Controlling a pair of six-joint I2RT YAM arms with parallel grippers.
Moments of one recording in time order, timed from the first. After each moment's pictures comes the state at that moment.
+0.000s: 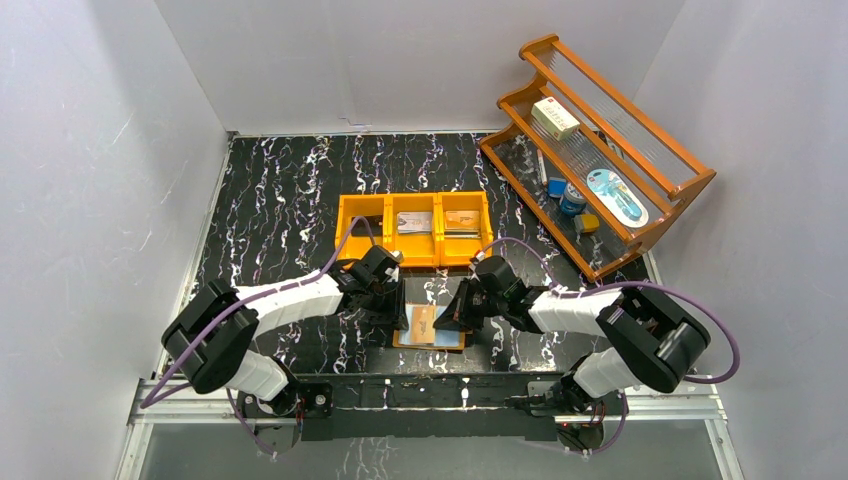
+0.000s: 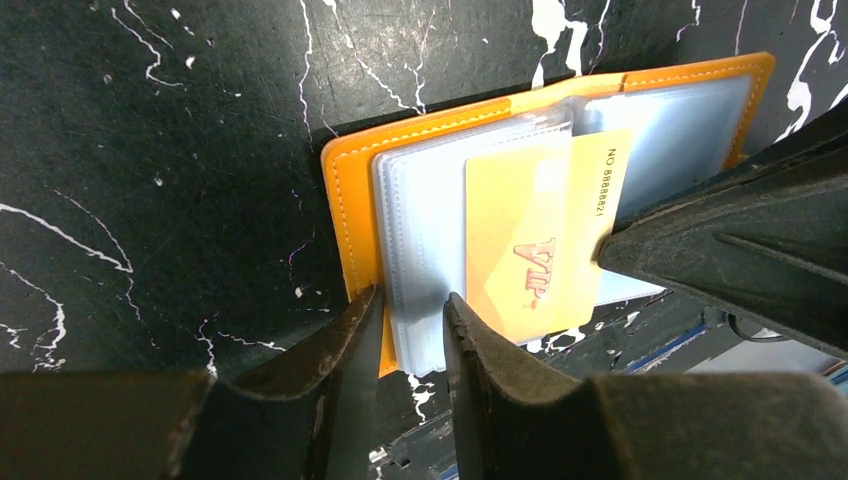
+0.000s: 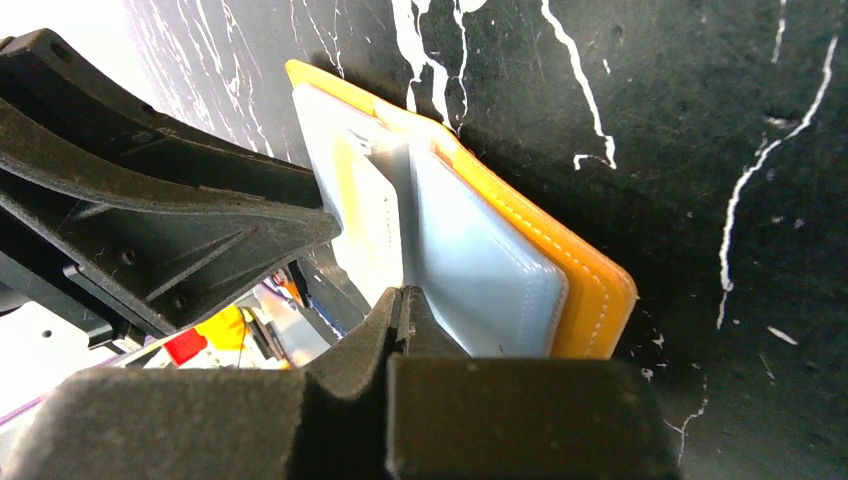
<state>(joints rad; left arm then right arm) -0.80 1.44 0.70 -0.37 0.18 -0.71 0.80 1.42 0.43 0.23 -0.40 1.14</state>
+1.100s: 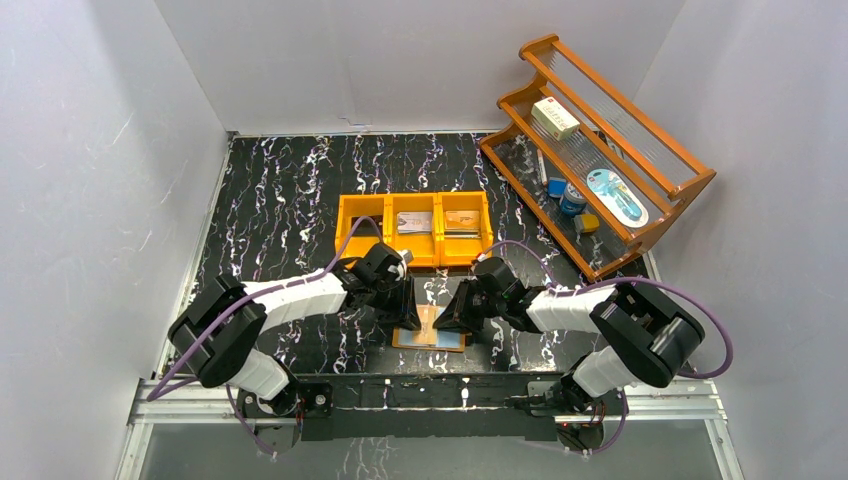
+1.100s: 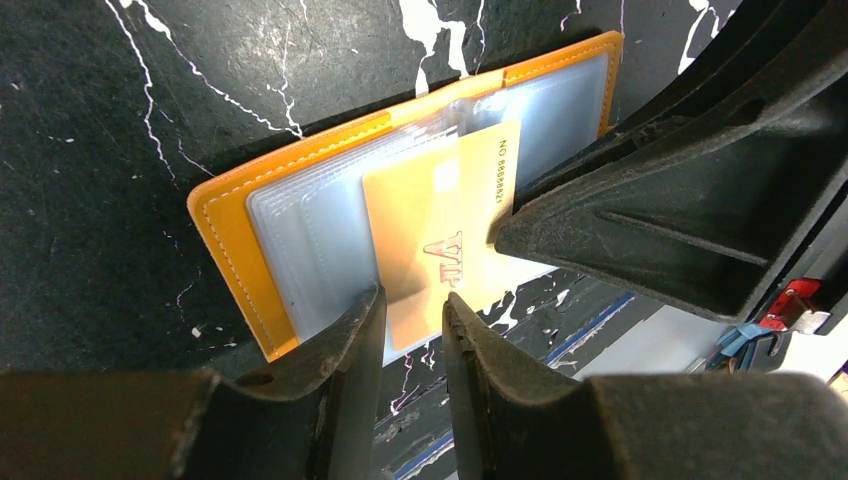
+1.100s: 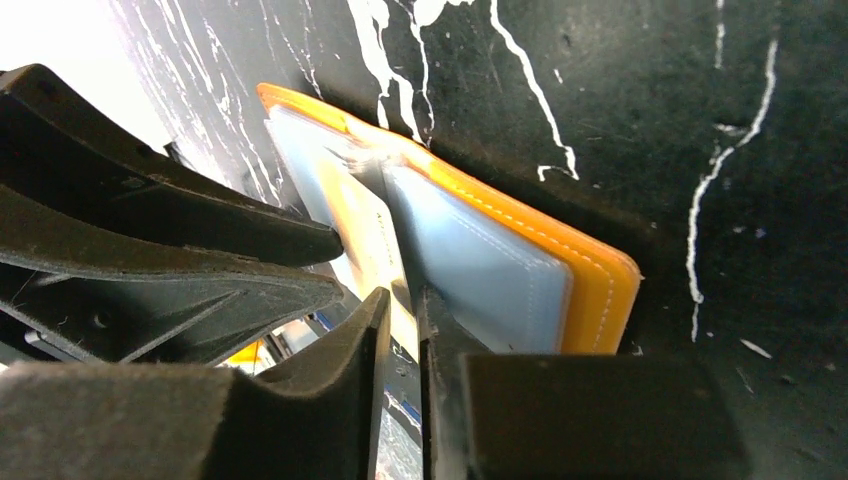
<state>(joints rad) -0.80 1.49 0.70 -0.27 0.32 -0.73 0.79 1.45 0.43 0.23 -0.39 1.18</state>
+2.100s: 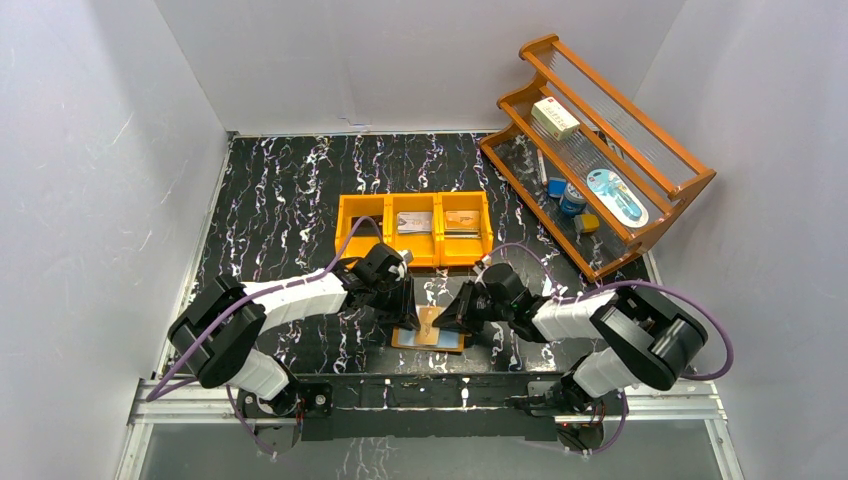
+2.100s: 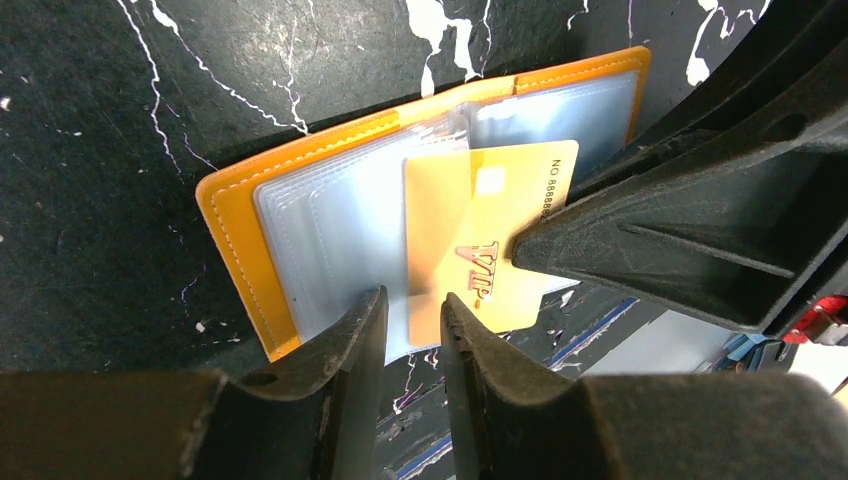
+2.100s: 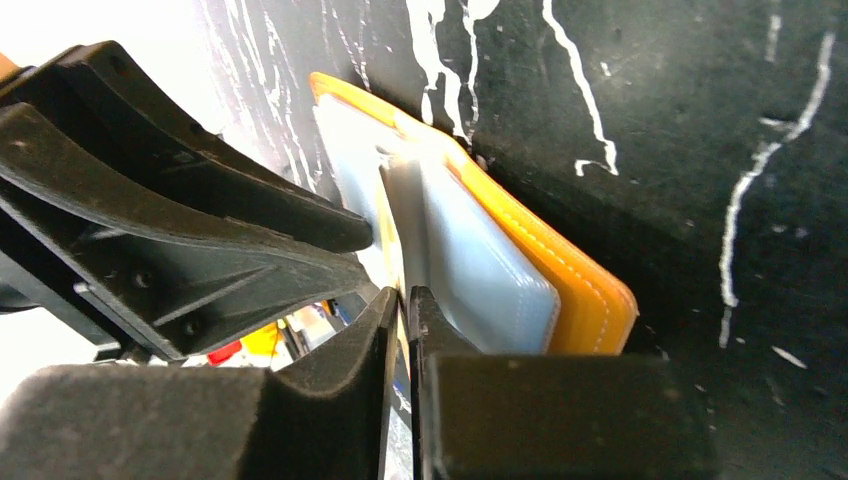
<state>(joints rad) -0.80 1.48 0.71 -0.29 0.30 -0.73 0.79 1.43 0.33 0.46 -0.40 1.22</state>
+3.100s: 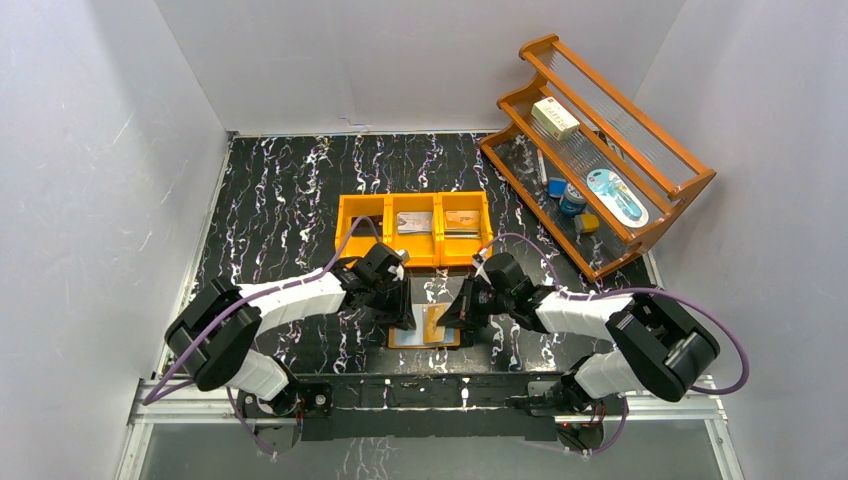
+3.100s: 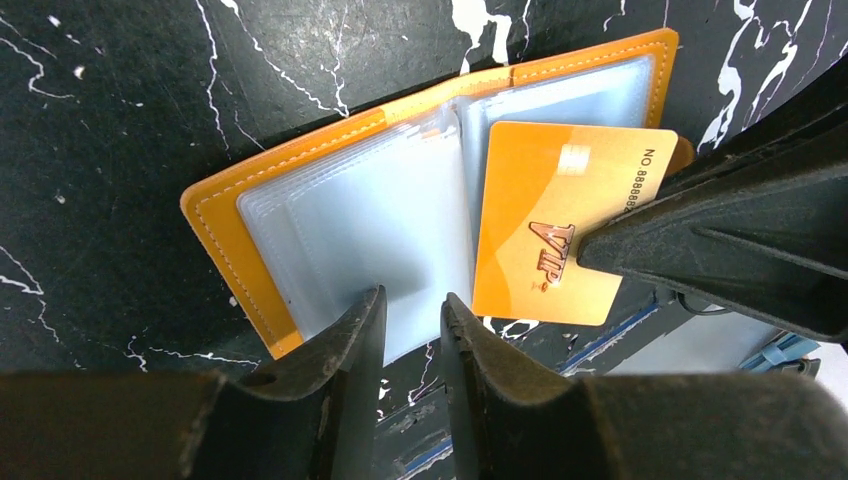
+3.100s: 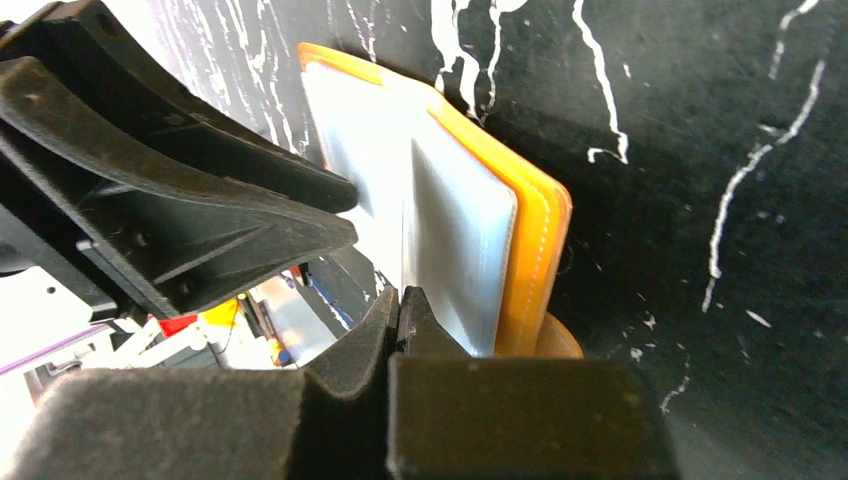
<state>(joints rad) -0.81 1.46 0.72 -0.35 0.25 -0.74 0.75 1.37 0.41 0.24 -0.48 1.06</state>
